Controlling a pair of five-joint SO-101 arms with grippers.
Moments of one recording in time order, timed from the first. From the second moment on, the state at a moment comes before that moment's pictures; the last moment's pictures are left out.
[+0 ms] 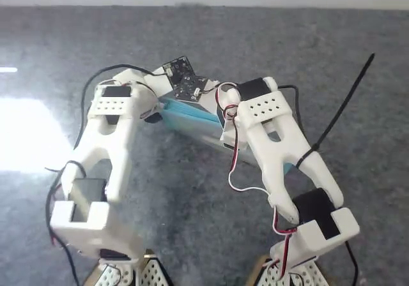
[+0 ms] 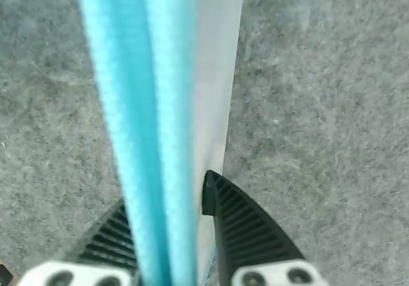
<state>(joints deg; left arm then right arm) -5.2 10.9 20.5 40.3 -57.0 -25.5 5.8 5.6 79.4 46.3</state>
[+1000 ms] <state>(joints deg) -4.6 12.6 20.9 40.2 -53.2 -23.6 -5.9 6.3 80.4 32.8</state>
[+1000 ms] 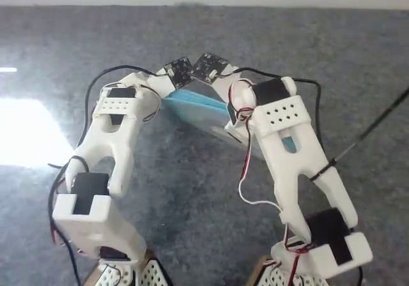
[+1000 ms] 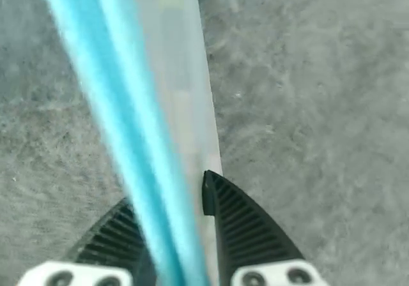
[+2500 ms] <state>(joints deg) 0.5 12.6 0.4 71.4 -38.2 -28.9 11.1 -10.3 75.6 24.0</state>
